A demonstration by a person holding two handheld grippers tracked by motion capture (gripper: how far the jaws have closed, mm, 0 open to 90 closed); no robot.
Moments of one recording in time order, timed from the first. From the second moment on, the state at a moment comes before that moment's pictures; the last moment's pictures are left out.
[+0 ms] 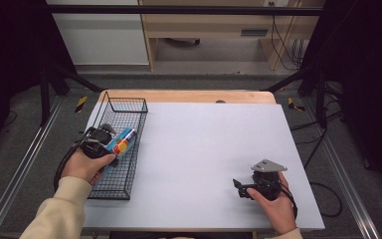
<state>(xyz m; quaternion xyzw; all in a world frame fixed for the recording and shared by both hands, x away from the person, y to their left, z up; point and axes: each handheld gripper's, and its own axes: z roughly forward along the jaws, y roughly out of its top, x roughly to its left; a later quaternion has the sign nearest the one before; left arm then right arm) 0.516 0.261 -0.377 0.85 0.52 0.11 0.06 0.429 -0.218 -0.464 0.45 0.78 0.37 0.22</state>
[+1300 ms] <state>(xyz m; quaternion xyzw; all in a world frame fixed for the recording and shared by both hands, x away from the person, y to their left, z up) 0.478 0.243 -0.342 0.83 0.47 0.24 0.19 0.428 -0.219 -0.463 0.46 0.78 0.36 0.22</state>
